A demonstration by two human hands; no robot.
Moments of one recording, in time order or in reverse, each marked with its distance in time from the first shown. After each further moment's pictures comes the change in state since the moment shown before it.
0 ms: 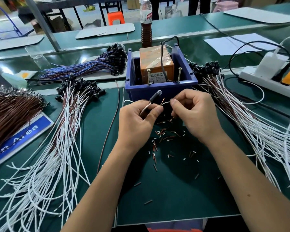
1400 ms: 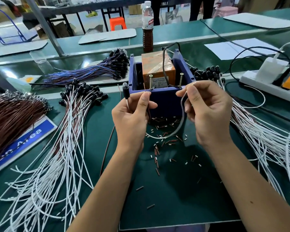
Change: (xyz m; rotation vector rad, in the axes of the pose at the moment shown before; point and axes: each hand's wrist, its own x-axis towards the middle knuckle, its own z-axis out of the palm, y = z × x) left_hand 0.008 0.020 0.005 -0.542 0.300 -0.206; right_hand 0.002 -0.007 0.004 0.497 0.223 -0.127
